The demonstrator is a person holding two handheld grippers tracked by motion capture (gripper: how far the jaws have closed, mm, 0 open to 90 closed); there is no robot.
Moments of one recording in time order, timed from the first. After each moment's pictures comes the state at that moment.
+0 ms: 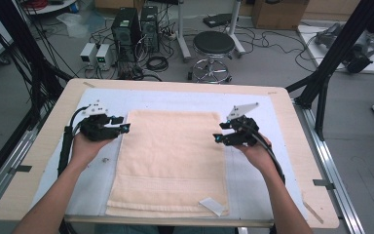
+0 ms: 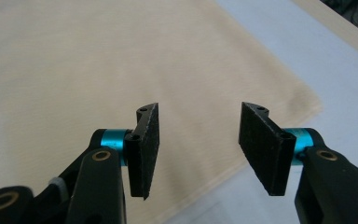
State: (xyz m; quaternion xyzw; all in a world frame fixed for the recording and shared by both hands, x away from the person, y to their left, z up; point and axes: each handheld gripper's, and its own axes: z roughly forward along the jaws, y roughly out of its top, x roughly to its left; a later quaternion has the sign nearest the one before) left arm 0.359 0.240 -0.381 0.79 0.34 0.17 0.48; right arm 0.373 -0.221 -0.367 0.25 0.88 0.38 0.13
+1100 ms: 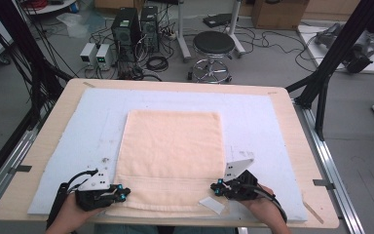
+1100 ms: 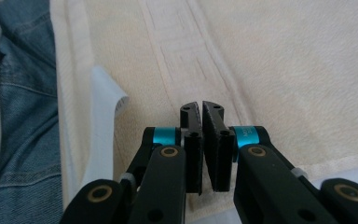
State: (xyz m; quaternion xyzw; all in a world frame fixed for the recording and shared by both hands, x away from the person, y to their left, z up) left arm 0.227 0.224 -0.428 0.87 0.20 0.08 0.43; right arm 0.261 -0.214 -0.422 0.15 0.92 0.36 0.05
